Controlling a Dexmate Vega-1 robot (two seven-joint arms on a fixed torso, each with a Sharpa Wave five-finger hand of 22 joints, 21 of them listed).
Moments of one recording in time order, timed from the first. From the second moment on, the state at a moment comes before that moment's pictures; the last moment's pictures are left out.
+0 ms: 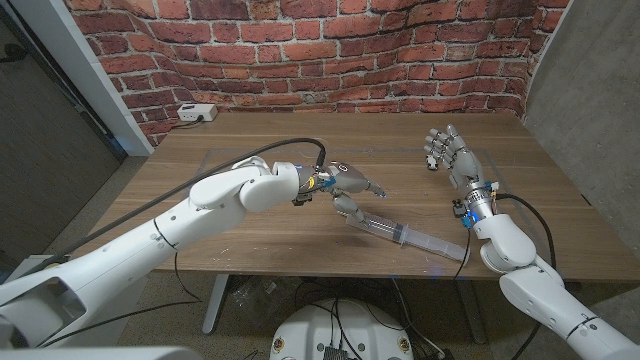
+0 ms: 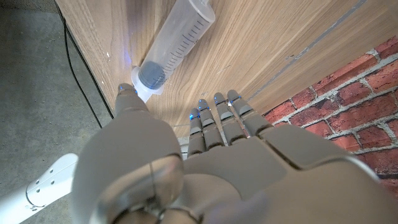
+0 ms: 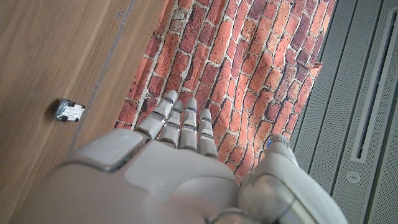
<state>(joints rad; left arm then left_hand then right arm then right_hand) 0.72 0.82 0.70 -2.15 0.72 -0.16 -0.52 0.83 0.15 -0.14 -0.11 0.27 0.26 0.01 0.22 0.19 0.37 -0.08 0.22 0.19 0.34 -0.04 0.21 0.18 0.27 -0.02 0.22 0.18 -1.29 -0.67 -0.21 -1.75 0.49 0.50 -0.15 0.19 0.01 0.23 -0.10 0.18 0.26 0.09 0.20 0.19 0.32 0.14 0.23 0.19 0.20 0.10 0.19 0.18 0.29 0.01 0.22 0.18</state>
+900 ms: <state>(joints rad) 0.65 0.76 0.76 -2.10 0.77 -0.16 -0.59 0.94 0.17 -0.05 -0.14 0.22 0.21 -0.01 0.20 0.19 0.34 -0.08 0.20 0.20 0.36 -0.04 0.20 0.18 0.40 0.08 0.26 0.19 -1.26 -0.67 -0.23 -1.75 0.49 0.48 -0.15 0.19 0.01 0.23 -0.10 0.18 0.26 0.09 0.20 0.19 0.32 0.14 0.23 0.19 0.20 0.10 0.19 0.18 0.29 0.01 0.22 0.18</state>
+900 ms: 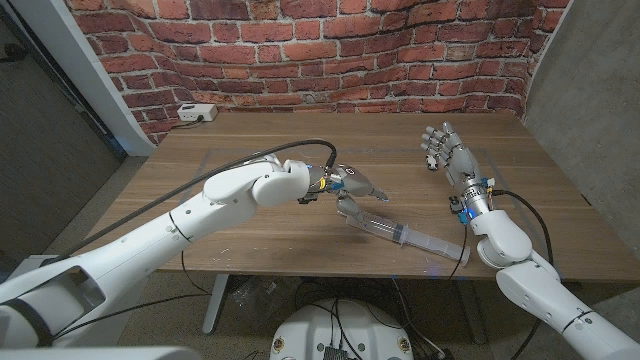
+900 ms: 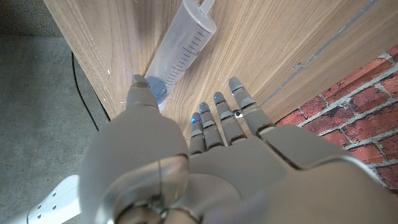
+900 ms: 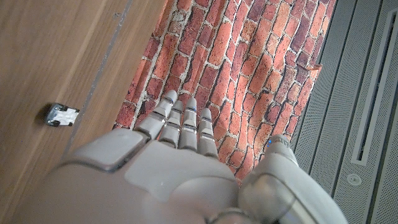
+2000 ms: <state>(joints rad) 0.62 0.67 0.85 -2.03 0.83 -0.12 -0.64 0.98 0.18 -0.01 -0.14 0.21 0.23 -0.02 0.20 0.19 0.35 -0.09 0.20 0.20 0.37 -0.04 0.20 0.19 0.39 0.09 0.26 0.19 -1.24 -0.66 -0.24 -1.72 0.50 0.49 -0.13 0.19 0.01 0.23 -0.10 0.18 0.26 0.09 0.20 0.19 0.32 0.14 0.23 0.19 0.20 0.10 0.19 0.18 0.29 0.01 0.22 0.18</state>
